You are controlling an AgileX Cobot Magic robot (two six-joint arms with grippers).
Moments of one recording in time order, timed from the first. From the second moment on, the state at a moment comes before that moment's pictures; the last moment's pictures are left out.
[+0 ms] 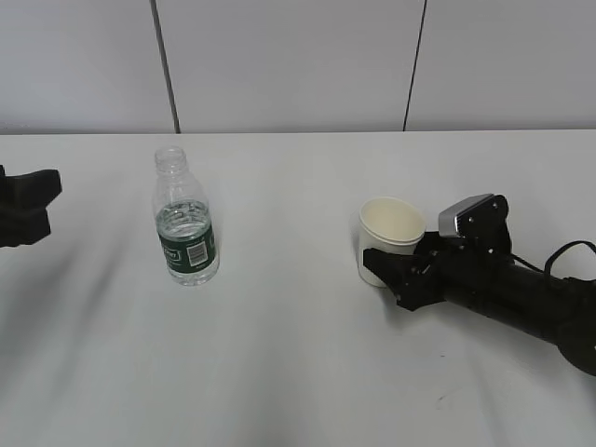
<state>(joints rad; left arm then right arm) -0.19 1.21 -0.34 0.17 -0.52 -0.17 0.08 2.20 -0.70 -0.63 -1.15 0.20</state>
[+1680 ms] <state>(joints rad) -0.23 1.95 -0.55 0.52 -1.14 -0.26 0.08 2.20 -0.70 -0.62 -1.15 0.20</state>
